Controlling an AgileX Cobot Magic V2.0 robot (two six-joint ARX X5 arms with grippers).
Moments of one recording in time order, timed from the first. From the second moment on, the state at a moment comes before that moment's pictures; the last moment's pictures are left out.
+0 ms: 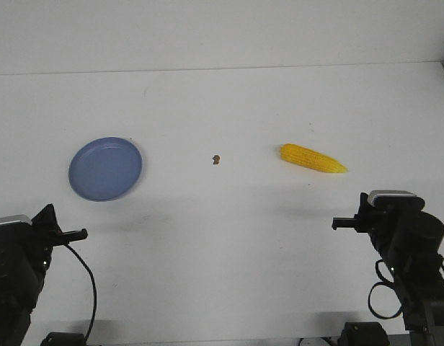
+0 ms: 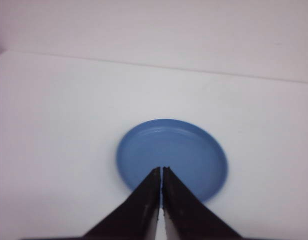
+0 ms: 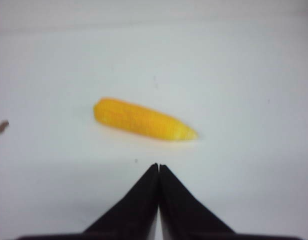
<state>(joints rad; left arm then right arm) -0.08 0.59 0.88 -0.51 -0.18 -0.12 -0.04 0.70 0.89 -0.67 -0.06 0.10</state>
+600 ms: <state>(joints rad) -0.08 0.81 1.07 -0.77 -0.18 -0.12 -0.04 0.76 0.94 -0.74 -0.13 0.08</state>
